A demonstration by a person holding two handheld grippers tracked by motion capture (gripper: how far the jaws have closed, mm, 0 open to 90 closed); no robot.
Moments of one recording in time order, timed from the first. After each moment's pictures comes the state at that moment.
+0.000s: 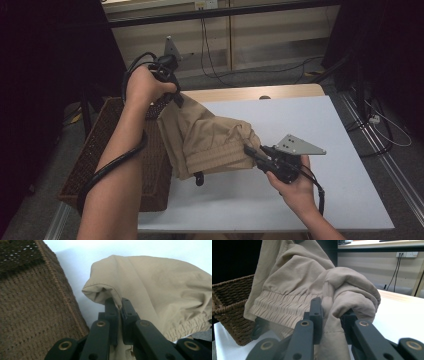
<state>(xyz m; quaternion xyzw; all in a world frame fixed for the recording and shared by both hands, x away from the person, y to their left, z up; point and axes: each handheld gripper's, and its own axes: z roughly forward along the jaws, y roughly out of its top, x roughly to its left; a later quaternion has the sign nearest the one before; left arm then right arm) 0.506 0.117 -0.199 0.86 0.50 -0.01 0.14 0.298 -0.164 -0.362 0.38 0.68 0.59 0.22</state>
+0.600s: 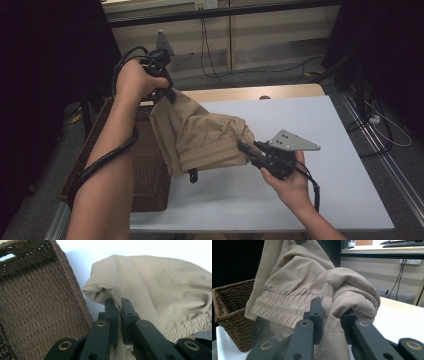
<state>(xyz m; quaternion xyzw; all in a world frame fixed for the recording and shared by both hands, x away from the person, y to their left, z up) 0.506 0.130 -0.183 0.86 0.50 0.00 0.13 0.303 -0.150 -0.349 0.36 0.68 0.59 0.23</state>
